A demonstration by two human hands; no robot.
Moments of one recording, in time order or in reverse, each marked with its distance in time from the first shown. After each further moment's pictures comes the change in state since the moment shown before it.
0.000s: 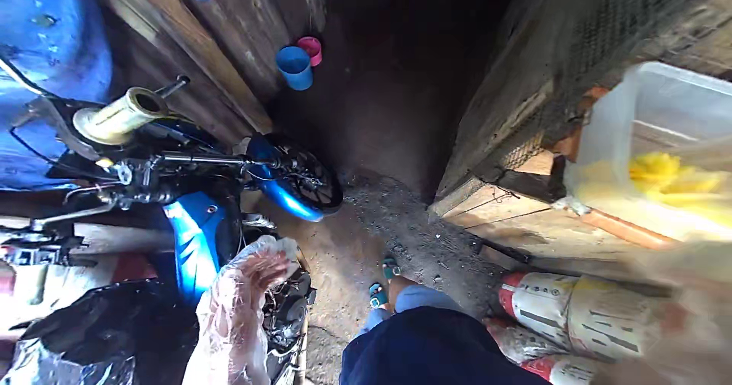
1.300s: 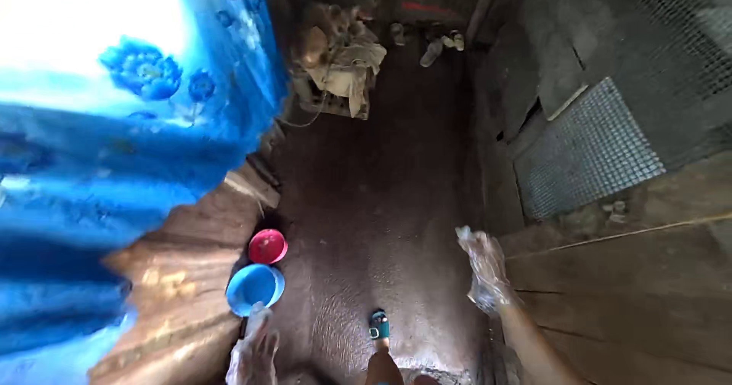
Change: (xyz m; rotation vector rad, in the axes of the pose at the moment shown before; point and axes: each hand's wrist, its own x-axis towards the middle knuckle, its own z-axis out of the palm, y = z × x) left_hand 0.810 0.155 0.471 -0.120 -0.401 0.026; right_hand 0.718 0.622 0.287 -0.368 0.247 0.929
